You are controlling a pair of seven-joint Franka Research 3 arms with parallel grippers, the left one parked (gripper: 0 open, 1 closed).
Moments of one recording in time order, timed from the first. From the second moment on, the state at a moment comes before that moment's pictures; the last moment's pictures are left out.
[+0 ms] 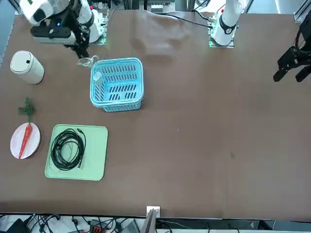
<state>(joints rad) 0.74 -0.09 -0.31 -1.63 -0.08 1.60 0.47</state>
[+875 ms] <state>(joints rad) 0.54 0.17 -0.31 -1.60 -0.08 1.82 0.25</state>
